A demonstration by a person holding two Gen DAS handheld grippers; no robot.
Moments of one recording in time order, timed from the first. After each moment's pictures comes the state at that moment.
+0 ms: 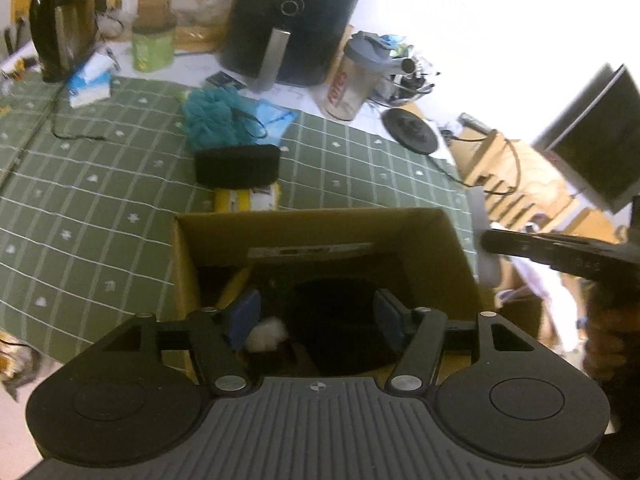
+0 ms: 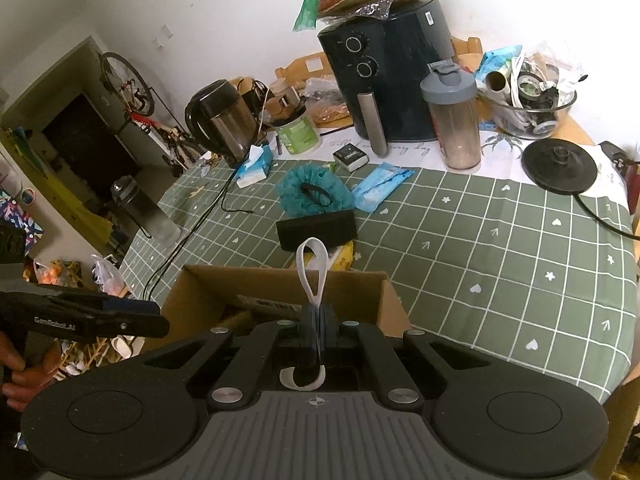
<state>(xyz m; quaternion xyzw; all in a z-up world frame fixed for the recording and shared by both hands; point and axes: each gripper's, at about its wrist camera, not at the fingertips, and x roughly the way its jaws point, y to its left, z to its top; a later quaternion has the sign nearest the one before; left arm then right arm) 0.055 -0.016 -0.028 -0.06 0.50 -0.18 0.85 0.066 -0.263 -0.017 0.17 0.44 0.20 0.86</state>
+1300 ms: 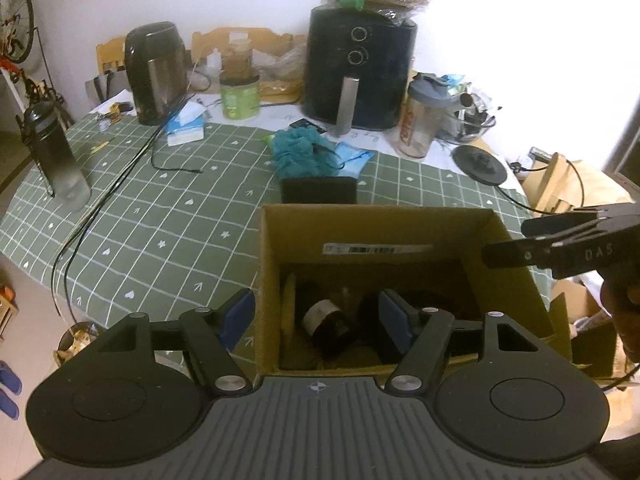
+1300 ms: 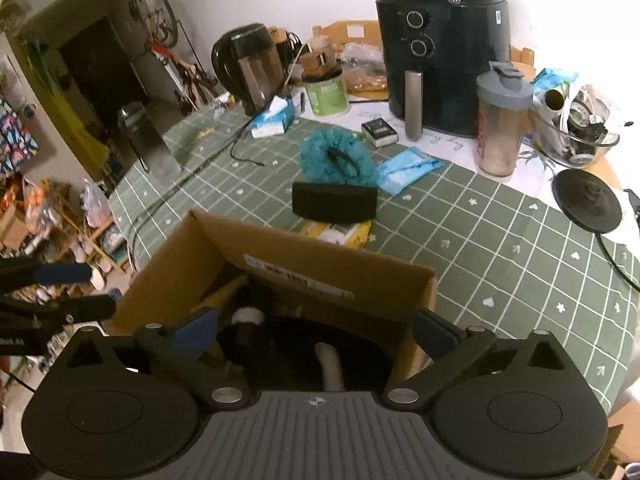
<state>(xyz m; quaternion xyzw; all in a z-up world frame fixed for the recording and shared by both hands) -0.008 -0.026 -0.012 -0.01 0.43 -0.05 0.90 0.081 -0.208 -0.027 0.05 0.47 0.24 0.85</state>
